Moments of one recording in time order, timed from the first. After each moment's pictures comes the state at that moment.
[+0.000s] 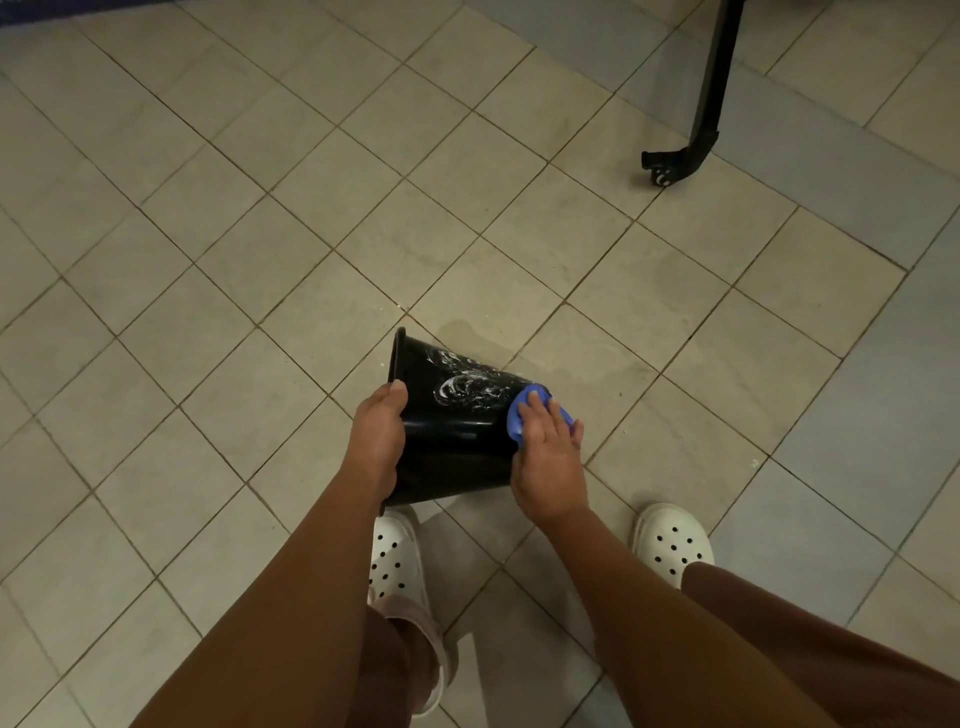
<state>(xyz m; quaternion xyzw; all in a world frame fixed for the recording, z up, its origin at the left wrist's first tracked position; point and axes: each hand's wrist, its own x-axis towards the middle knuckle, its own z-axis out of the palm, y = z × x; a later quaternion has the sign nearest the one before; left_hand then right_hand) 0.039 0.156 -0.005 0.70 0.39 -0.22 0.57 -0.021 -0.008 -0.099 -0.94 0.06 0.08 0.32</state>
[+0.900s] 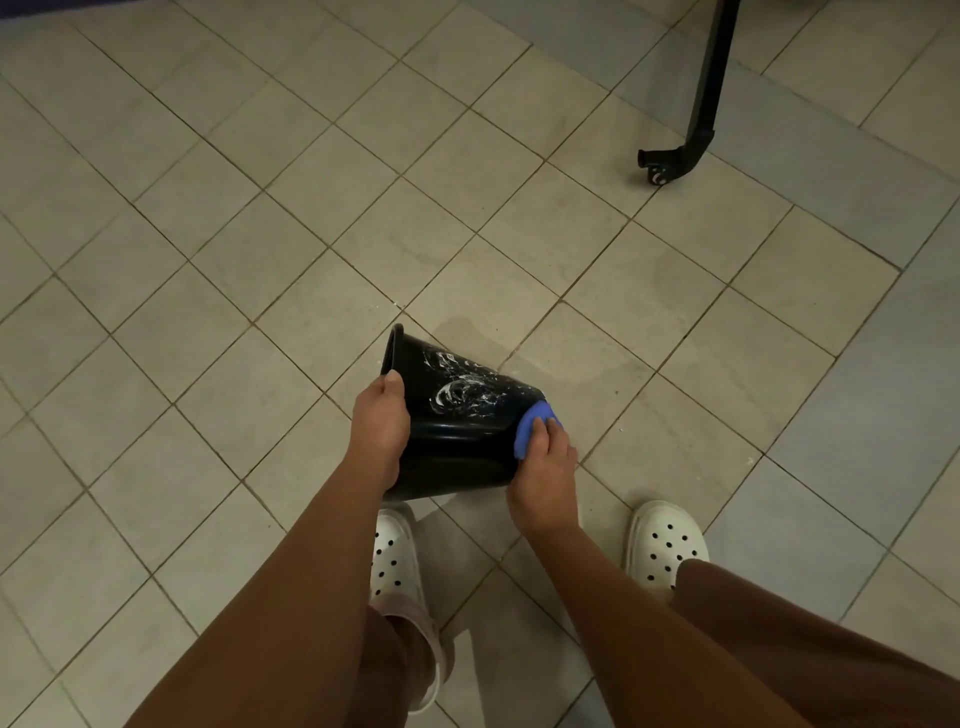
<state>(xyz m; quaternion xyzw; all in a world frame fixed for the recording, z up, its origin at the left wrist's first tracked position) 0.047 0.148 -0.008 0.74 0.39 -0.19 0.51 -0.040 0.000 -0.100 -0.92 0.16 0.14 0.33</state>
